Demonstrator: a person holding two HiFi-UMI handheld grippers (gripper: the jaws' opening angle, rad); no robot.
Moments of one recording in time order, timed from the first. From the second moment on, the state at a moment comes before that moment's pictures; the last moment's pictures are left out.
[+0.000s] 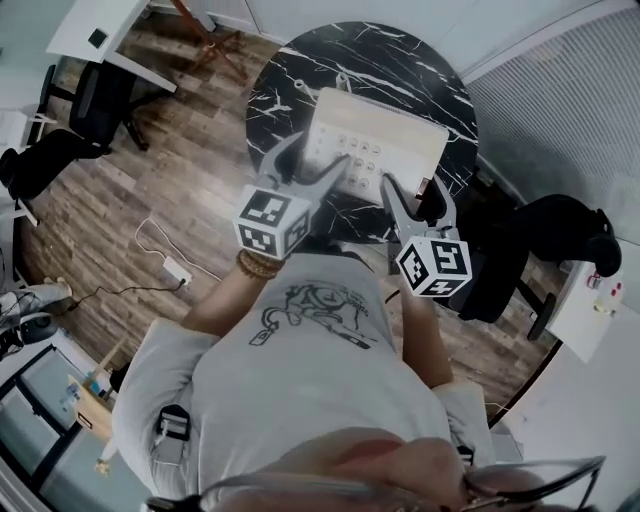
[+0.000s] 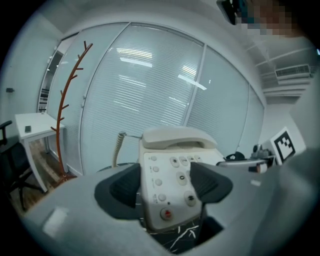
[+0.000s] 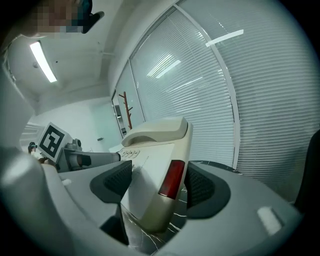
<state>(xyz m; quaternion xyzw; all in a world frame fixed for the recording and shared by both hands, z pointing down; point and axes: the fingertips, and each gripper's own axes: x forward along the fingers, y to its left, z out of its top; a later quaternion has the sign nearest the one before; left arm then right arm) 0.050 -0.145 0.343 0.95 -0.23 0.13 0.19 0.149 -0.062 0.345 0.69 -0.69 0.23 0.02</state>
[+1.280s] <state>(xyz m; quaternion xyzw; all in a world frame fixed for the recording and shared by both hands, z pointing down) 0.044 -0.124 0.268 0.96 -0.23 0.08 0.14 0.143 -0.042 0.269 0.71 -0.69 0.16 0.00</state>
